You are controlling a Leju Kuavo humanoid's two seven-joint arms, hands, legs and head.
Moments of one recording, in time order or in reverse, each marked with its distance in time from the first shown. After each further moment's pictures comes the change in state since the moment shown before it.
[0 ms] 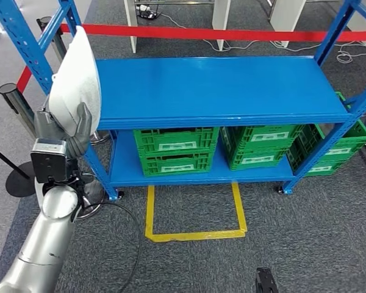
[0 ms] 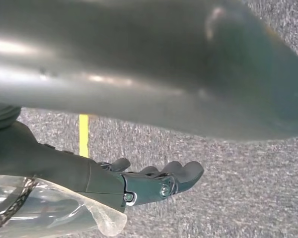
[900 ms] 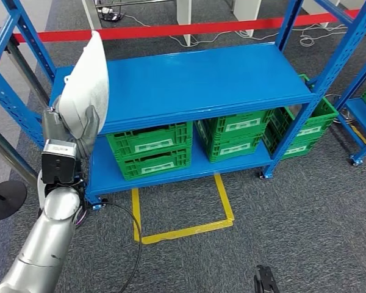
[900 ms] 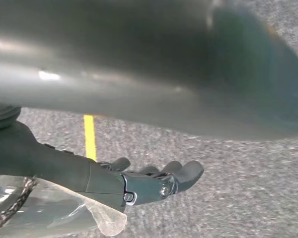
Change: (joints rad) left arm -0.009 0.000 -0.025 0.005 -0.050 -0.040 0.021; right arm -0.010 0.001 -0.023 0.001 -0.026 0.090 0.020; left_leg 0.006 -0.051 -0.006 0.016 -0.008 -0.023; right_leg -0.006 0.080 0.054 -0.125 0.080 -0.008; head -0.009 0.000
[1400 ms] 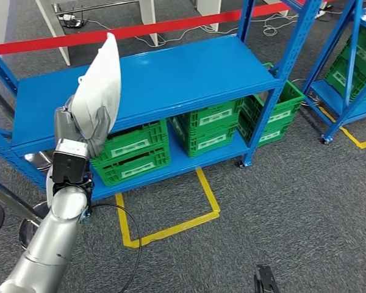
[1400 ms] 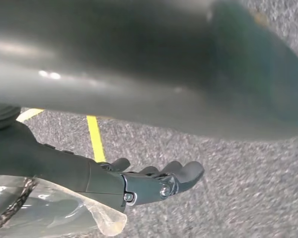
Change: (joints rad) left arm -0.006 -0.007 -0.026 0.015 -0.004 -0.008 0.010; right arm -0.005 0.000 -0.002 0.000 0.005 -0.009 0.003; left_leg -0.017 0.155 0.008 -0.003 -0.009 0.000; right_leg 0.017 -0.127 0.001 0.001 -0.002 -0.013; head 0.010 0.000
